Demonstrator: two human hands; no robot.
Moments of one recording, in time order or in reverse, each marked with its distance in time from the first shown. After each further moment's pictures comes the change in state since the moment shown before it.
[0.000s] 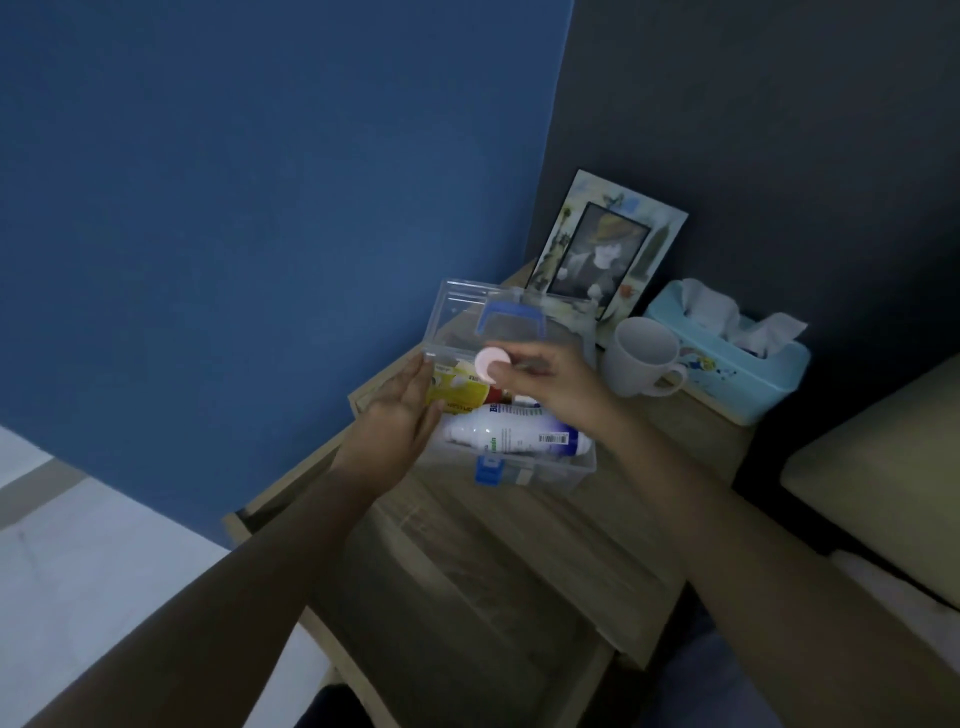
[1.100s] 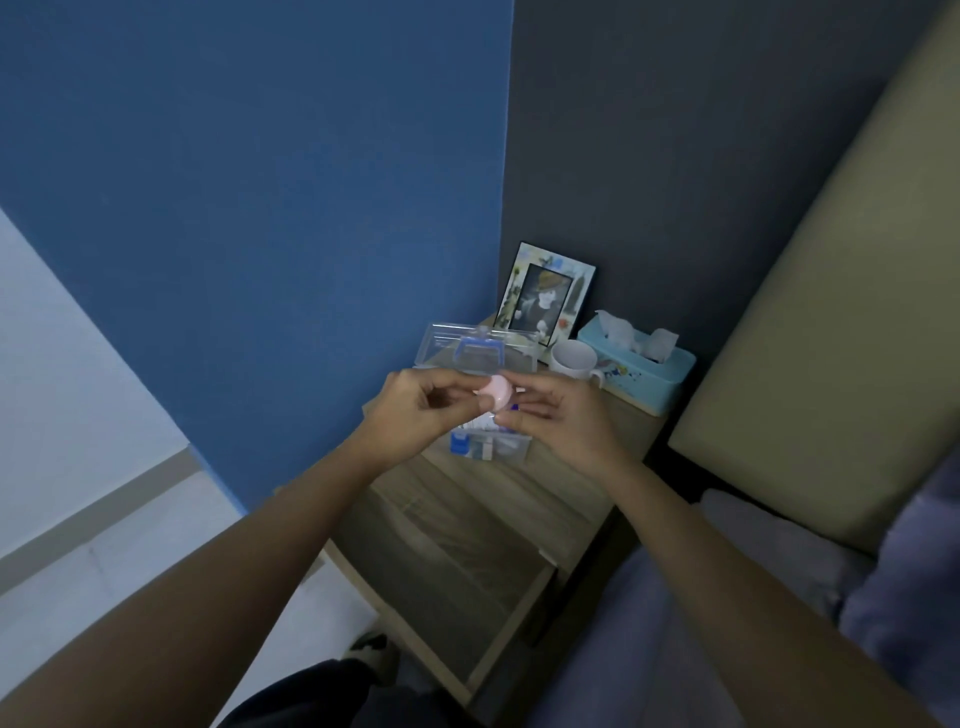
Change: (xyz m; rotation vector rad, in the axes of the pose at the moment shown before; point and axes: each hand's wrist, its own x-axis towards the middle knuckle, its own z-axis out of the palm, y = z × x) left_hand -0.073 0.176 -0.108 -0.637 -0.092 -0.019; right_hand -0.188 -0.101 -0.007 -0.020 0.210 -0.232
